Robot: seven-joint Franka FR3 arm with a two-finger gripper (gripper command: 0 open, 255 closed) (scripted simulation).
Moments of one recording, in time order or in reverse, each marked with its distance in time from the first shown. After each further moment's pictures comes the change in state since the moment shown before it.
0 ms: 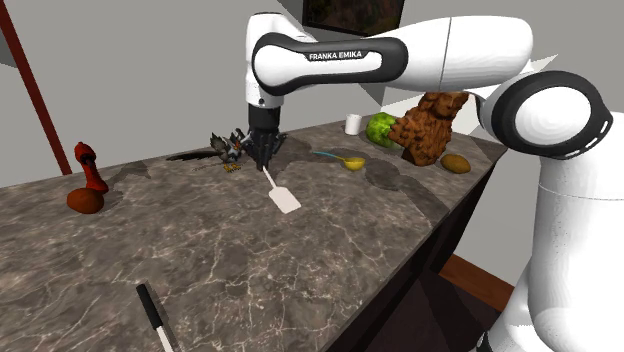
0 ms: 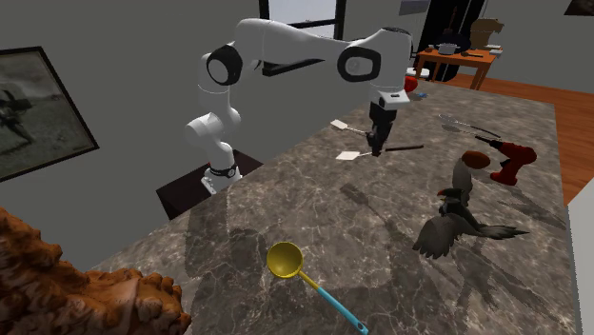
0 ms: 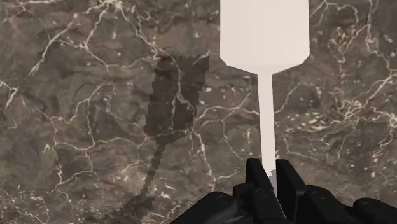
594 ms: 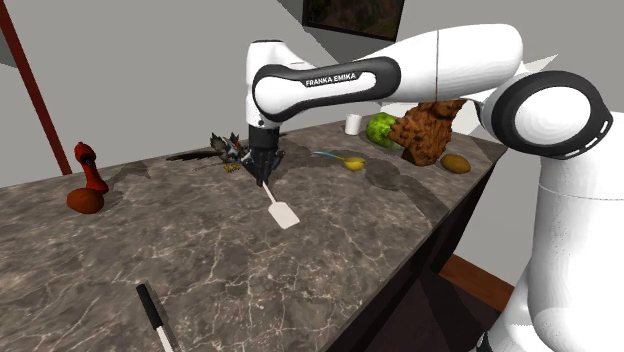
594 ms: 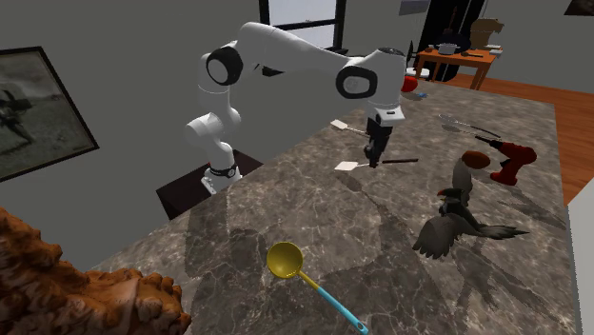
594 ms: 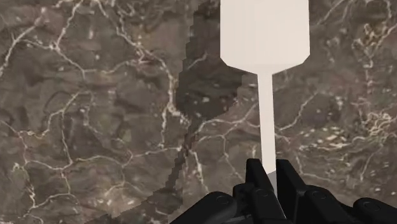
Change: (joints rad) arm -0.004 -0.001 -0.002 -0.123 -0.002 0.121 0.008
